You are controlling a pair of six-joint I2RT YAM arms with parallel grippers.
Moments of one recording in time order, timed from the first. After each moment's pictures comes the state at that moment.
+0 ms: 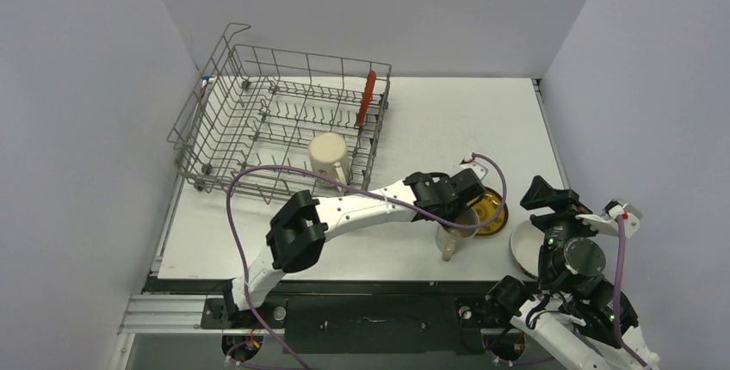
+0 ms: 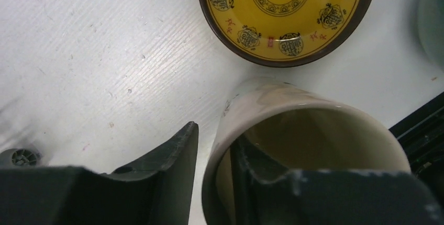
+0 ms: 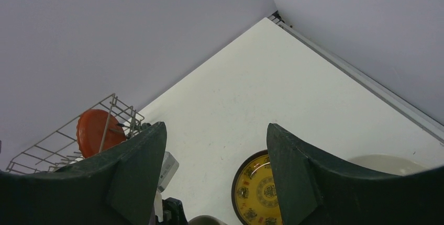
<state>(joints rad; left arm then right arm) -1.23 2.19 1.96 -0.74 -0.31 -0.44 0.71 0.18 0.75 -0.58 1.05 0.53</state>
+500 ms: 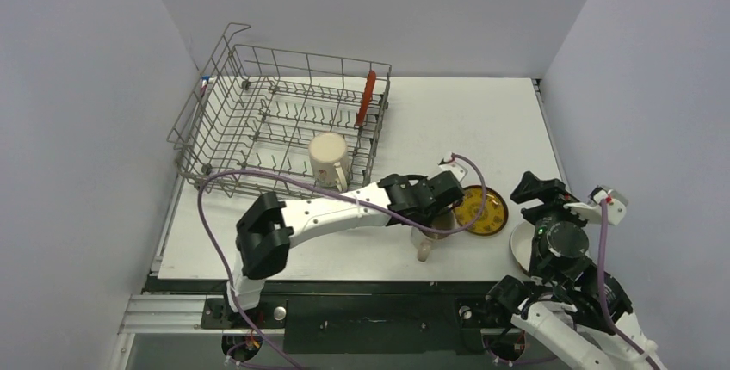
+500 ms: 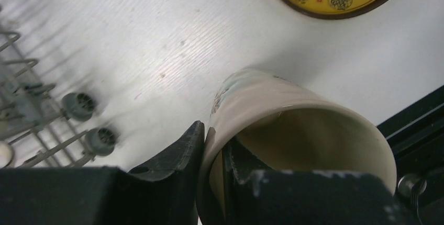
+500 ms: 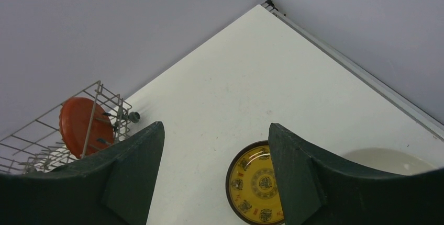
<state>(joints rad) -1.23 2.01 1.77 -0.76 -0.39 -0.43 0.71 0.26 0.79 -0.64 1.06 0.59</state>
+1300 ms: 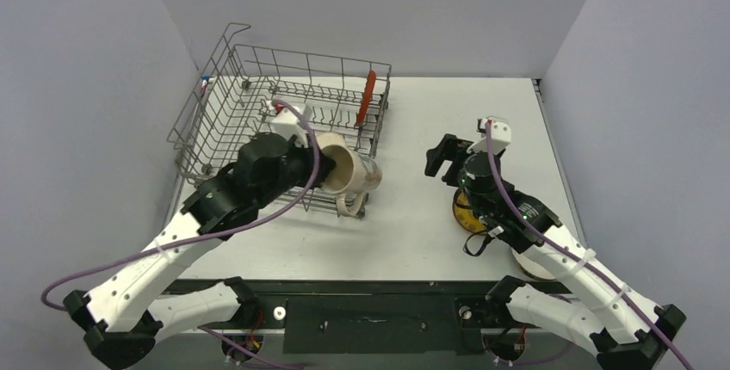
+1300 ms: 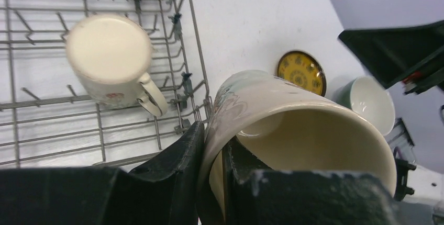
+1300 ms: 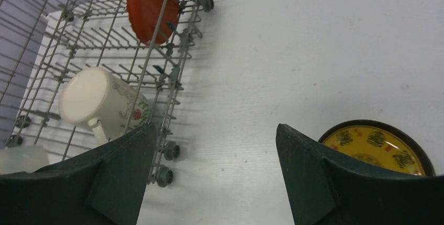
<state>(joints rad) -0.83 1.05 1.21 -0.59 -0.20 -0.52 0.71 0.86 0.91 -0.43 0.57 0.55</state>
